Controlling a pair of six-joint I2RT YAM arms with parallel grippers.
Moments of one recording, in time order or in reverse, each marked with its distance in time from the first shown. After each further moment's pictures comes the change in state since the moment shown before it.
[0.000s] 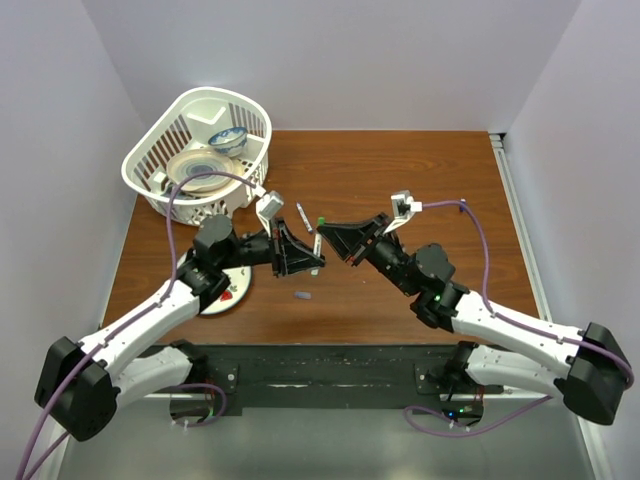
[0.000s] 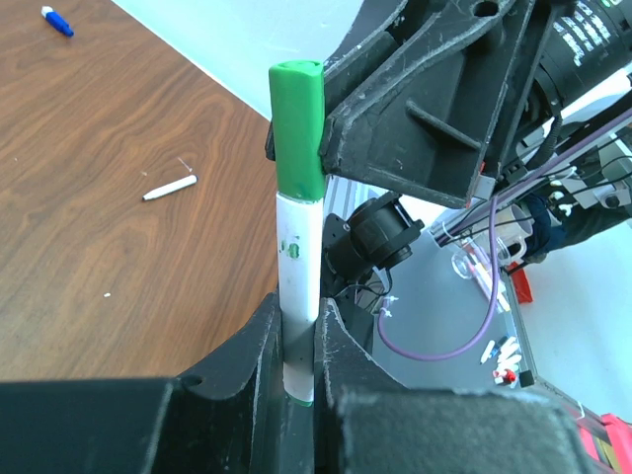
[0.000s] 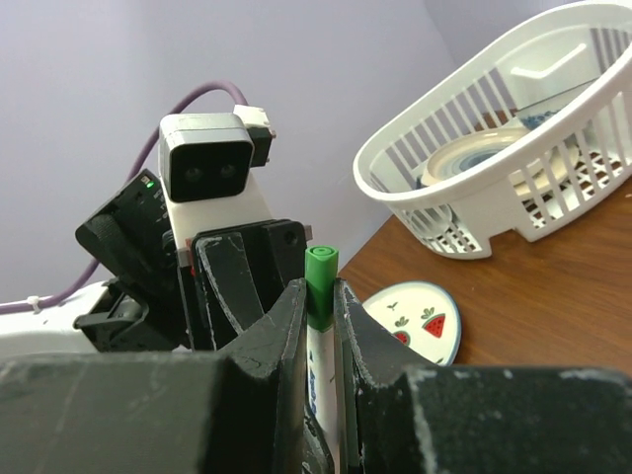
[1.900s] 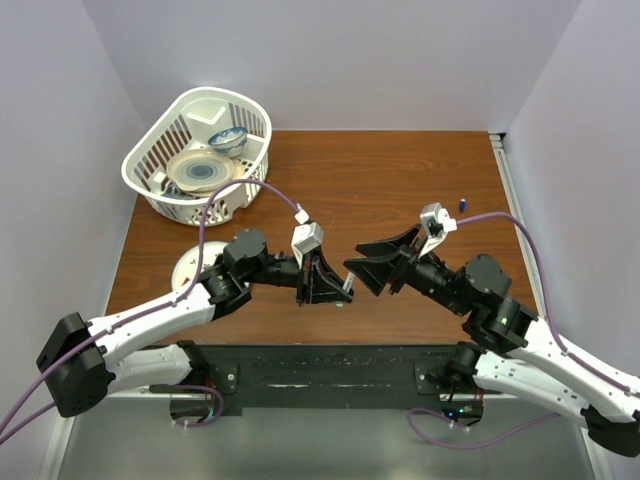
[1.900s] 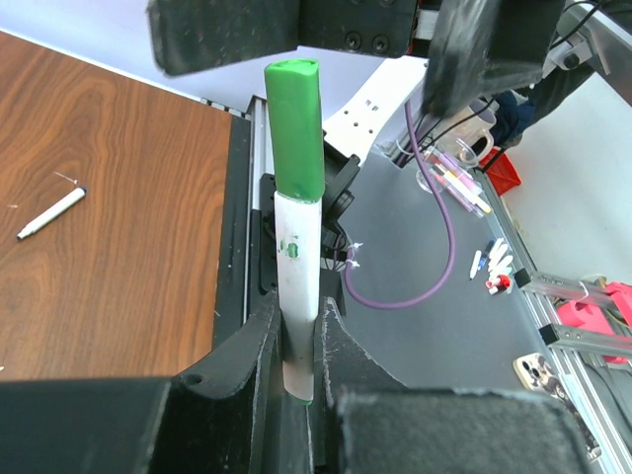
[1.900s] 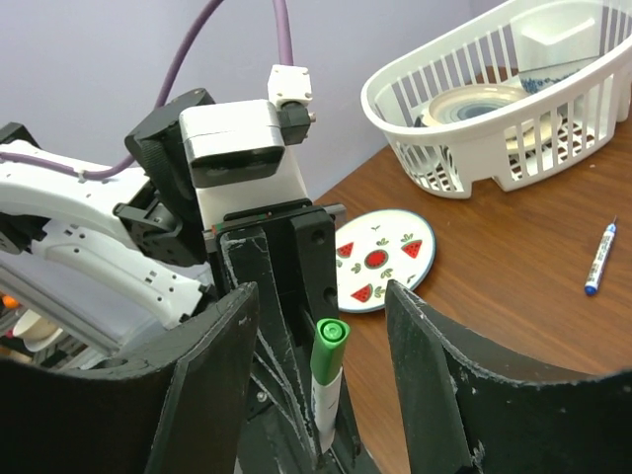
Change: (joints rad) left arm -0.298 0.081 0.049 0.017 -0.004 0.196; right arm 0.040 -0.386 0.133 -0.644 -0.084 -0.198
